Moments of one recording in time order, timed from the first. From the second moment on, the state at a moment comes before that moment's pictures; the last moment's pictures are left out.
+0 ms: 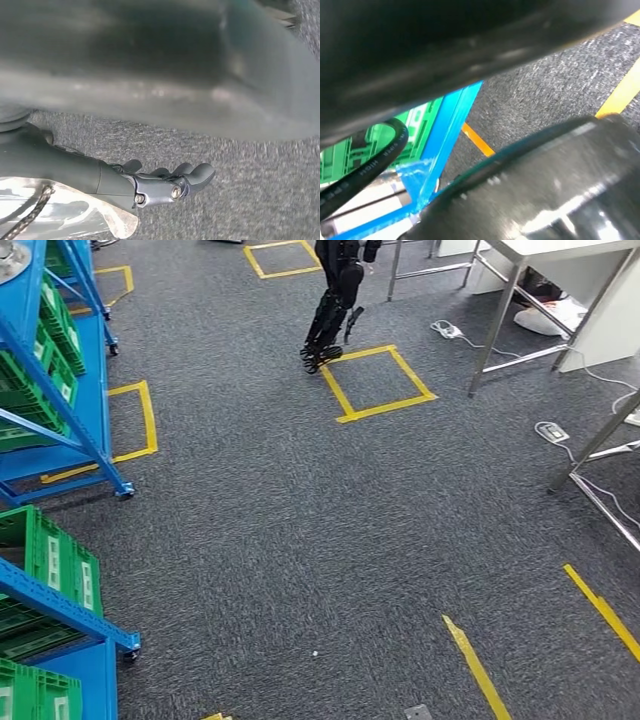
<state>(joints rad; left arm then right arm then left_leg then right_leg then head) 0.00 -0.19 0.31 -0.23 -0.93 0.31 -0.01 -0.06 0.18 -1.02 -0.23 1.24 -0.11 -0.25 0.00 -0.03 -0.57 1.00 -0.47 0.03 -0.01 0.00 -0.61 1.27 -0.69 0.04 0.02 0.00</state>
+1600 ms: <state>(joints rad) 0.00 -0.19 0.36 -0.24 -0.98 0.30 -0.01 -0.05 0.18 -1.02 -0.23 1.25 -0.12 -0.25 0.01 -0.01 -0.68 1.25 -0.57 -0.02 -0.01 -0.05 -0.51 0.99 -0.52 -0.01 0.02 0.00</state>
